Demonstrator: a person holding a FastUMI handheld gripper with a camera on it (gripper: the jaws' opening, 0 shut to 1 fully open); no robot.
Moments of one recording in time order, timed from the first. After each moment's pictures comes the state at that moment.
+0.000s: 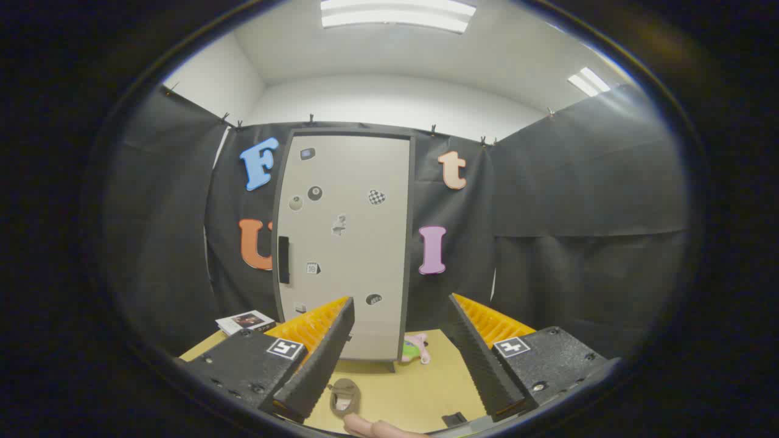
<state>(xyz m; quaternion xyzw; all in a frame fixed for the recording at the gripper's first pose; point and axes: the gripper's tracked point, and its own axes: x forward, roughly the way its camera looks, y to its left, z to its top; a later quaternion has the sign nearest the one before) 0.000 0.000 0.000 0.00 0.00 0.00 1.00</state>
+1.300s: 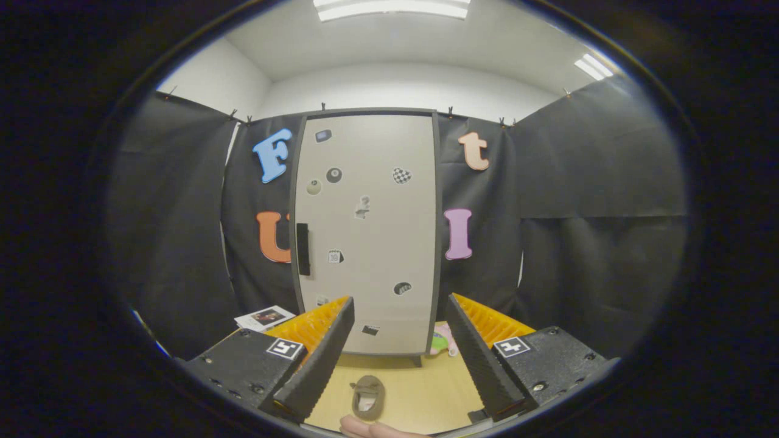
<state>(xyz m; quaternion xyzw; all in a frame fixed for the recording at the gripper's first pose) 0.041 0.045 -0.021 0.02 0.03 0.06 1.00</state>
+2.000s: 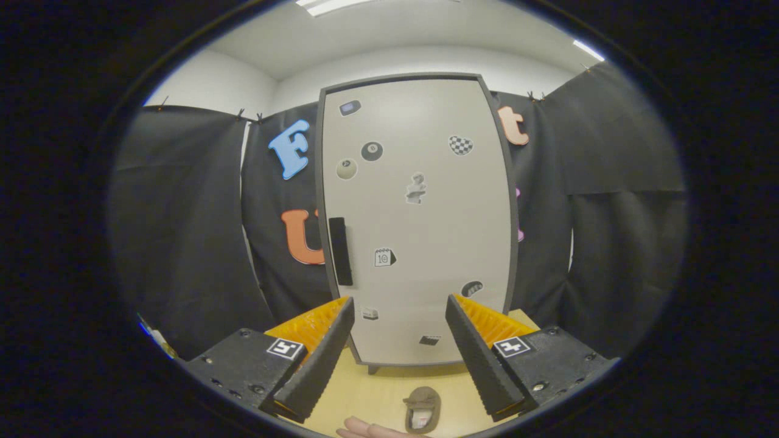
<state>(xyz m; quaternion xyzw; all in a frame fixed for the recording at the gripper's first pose) 0.141 0.156 -0.033 0.07 0.06 0.13 0.99</state>
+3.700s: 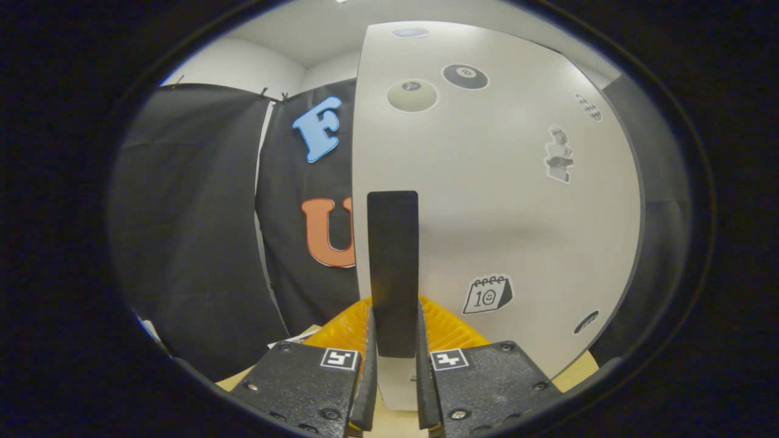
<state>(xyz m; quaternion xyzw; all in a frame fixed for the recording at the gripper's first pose) 0.283 0.291 -0.049 0.03 0.06 0.20 0.98</state>
